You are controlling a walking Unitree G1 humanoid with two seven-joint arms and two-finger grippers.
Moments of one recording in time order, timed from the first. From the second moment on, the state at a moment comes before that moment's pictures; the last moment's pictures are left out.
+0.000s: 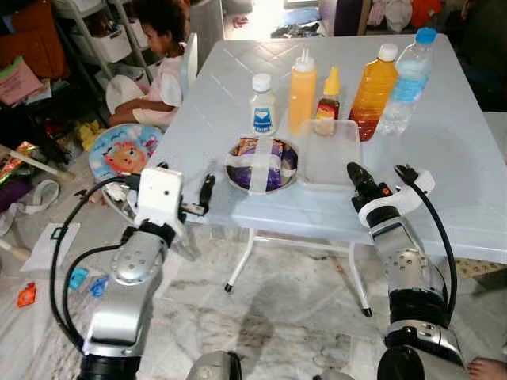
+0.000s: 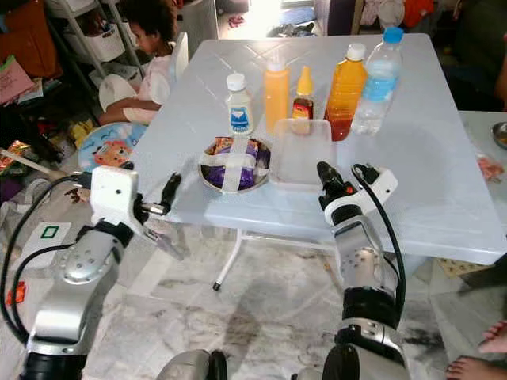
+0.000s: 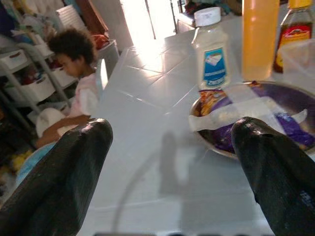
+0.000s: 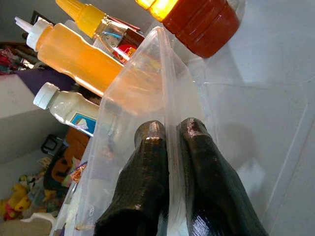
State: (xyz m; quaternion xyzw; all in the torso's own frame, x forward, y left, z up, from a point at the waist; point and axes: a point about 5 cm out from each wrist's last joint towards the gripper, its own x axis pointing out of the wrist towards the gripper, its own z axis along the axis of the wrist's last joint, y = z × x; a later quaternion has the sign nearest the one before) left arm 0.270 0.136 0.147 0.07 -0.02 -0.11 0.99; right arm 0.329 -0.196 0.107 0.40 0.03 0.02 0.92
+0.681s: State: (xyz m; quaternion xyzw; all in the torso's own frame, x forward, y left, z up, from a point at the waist) left arm 0.276 0.121 0.139 0.03 -0.01 -0.08 1.00; right arm 0.289 -0.162 0.137 0.12 -0.02 0.04 0.99
